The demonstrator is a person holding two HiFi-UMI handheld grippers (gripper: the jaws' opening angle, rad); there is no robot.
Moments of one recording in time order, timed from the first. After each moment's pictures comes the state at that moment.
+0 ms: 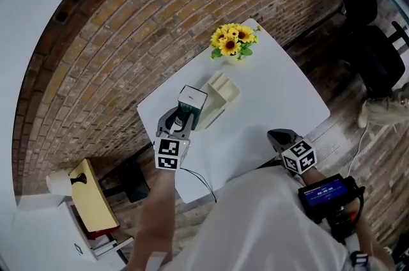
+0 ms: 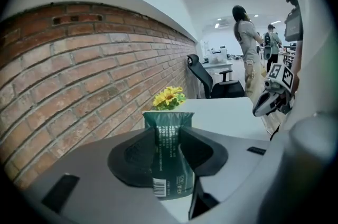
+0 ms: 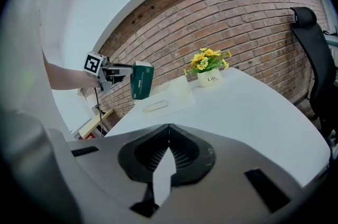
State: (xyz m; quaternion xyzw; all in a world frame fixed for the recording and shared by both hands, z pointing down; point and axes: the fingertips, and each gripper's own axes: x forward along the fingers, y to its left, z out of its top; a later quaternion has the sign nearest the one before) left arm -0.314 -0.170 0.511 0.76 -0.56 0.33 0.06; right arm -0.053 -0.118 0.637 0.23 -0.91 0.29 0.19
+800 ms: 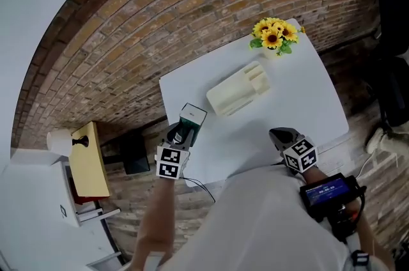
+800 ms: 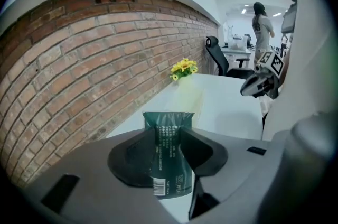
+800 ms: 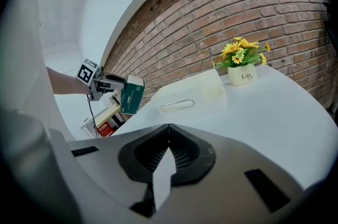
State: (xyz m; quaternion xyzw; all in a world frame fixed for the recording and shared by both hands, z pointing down) left arm -0.401 -0.028 0.548 0.67 -0.62 0.37 0.17; right arm -0.132 -0.101 0.632 0.13 -0.93 0.26 0.22
